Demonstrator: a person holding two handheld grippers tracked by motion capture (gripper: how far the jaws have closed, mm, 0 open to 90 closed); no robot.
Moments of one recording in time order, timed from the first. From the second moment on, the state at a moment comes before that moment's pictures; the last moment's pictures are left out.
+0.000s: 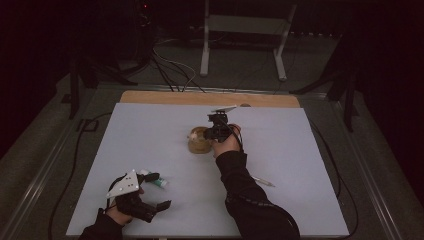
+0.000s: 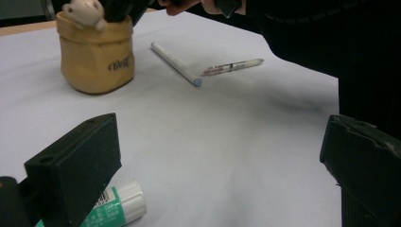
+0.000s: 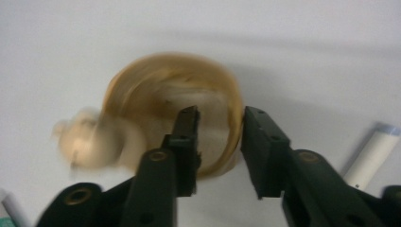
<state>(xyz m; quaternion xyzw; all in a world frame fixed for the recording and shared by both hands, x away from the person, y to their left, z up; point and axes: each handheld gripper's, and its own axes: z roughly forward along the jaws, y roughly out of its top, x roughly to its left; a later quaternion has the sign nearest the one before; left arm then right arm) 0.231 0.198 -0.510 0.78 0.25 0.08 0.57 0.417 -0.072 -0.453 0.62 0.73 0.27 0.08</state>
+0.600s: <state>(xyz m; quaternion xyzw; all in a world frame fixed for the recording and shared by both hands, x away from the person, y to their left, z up) 0.231 0.197 -0.510 0.78 0.25 0.08 0.57 0.415 -0.096 -0.416 0.57 0.75 0.31 0.07</state>
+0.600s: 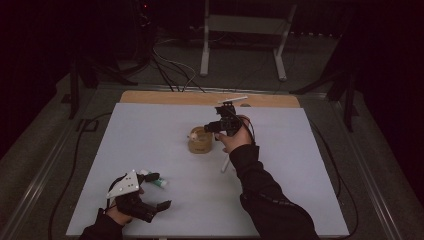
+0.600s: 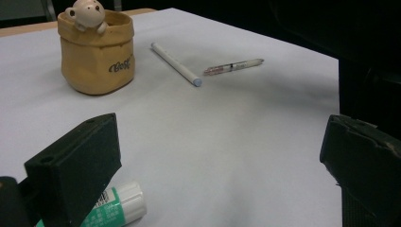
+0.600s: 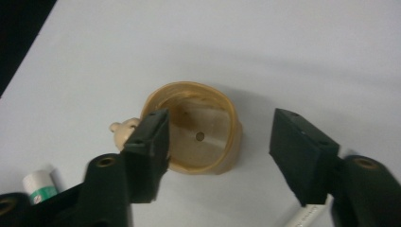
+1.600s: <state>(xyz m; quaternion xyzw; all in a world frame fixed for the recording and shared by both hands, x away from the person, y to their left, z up) 0.231 0.196 -0.510 0.78 0.25 0.08 0.57 0.386 -0.166 -0.406 0.39 0.83 0.40 0.05</state>
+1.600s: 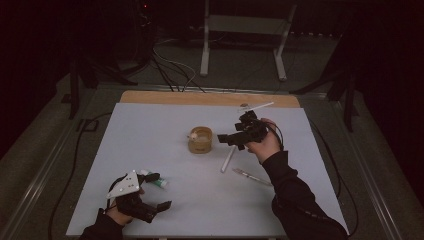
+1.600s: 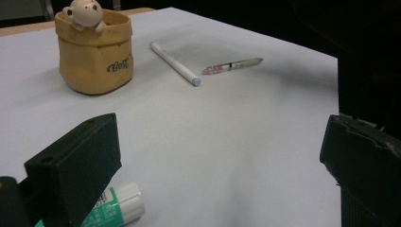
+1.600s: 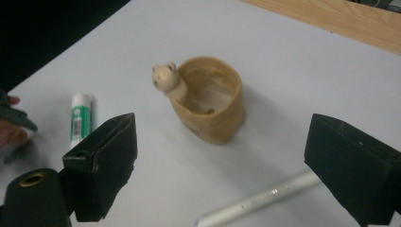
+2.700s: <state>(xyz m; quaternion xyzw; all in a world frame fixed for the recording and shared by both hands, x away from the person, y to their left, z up) 0.231 0.196 -0.510 0.78 0.25 0.08 0.57 0.345 -0.238 -0.430 0.30 0.85 0.44 0.03</state>
